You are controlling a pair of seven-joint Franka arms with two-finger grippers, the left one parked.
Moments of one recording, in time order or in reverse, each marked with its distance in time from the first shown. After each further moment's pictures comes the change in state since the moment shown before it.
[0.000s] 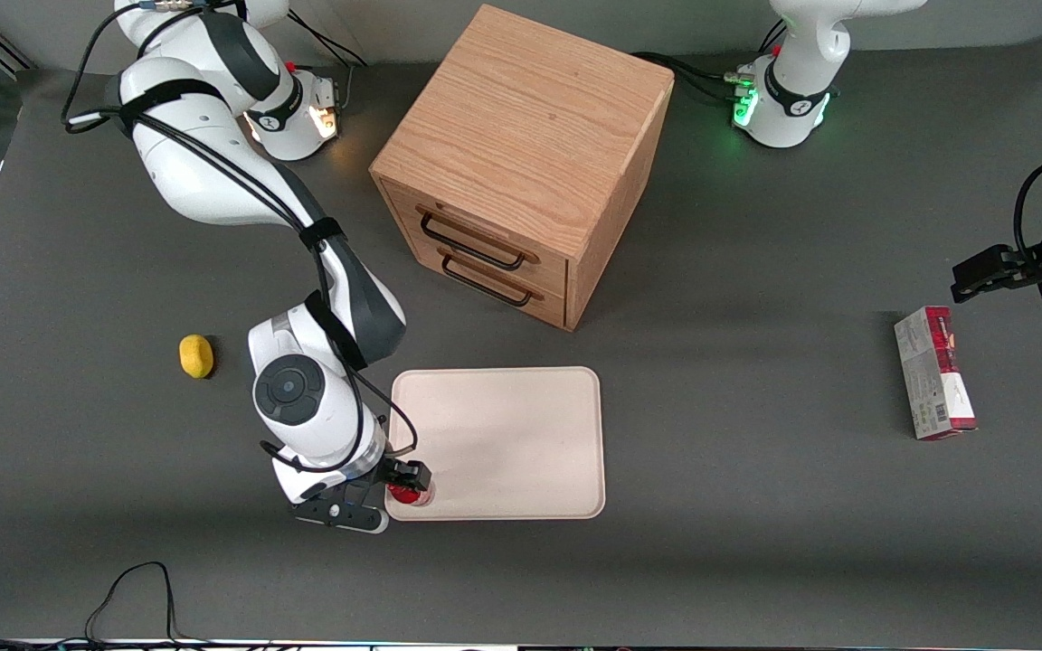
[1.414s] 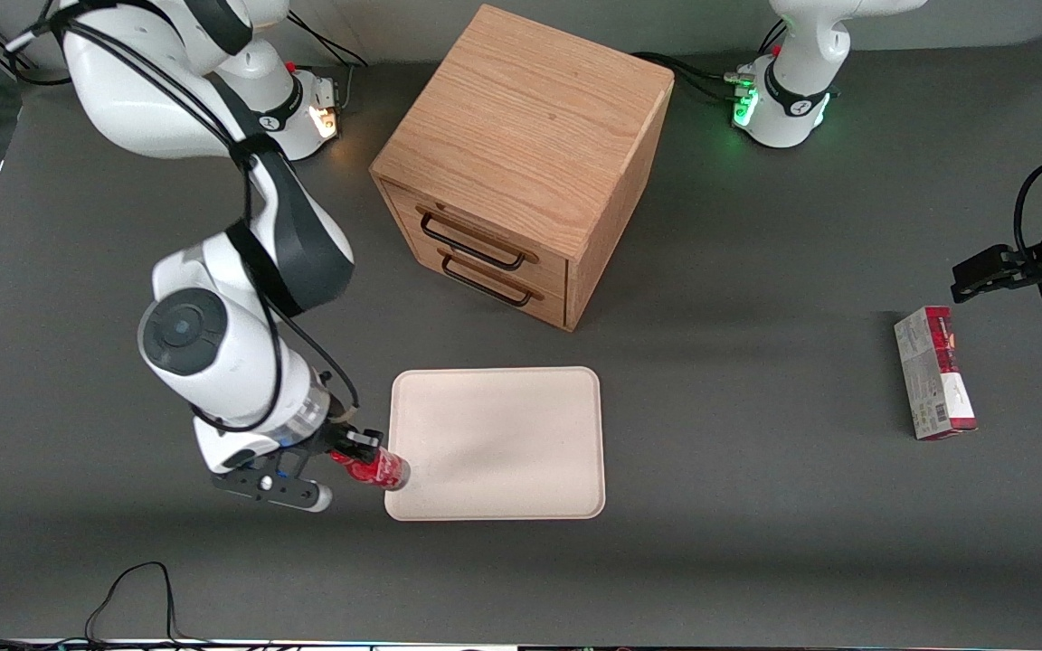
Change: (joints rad) arm -0.019 -0.136 0.024 0.009 0.060 -0.179 -0.003
